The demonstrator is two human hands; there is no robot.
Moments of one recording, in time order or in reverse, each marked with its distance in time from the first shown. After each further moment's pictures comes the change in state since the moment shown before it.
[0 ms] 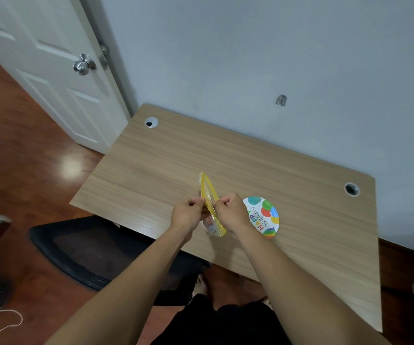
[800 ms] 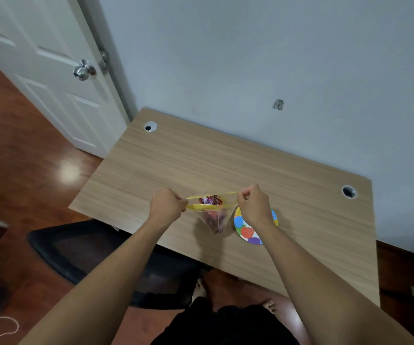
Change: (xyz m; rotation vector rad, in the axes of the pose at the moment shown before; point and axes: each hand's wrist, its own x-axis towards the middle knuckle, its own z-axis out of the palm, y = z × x) left_hand 0.002 0.057 -0.047 0.871 0.134 0.199; right_hand 0.017 0.008 -0.054 -0.198 0.227 -0.166
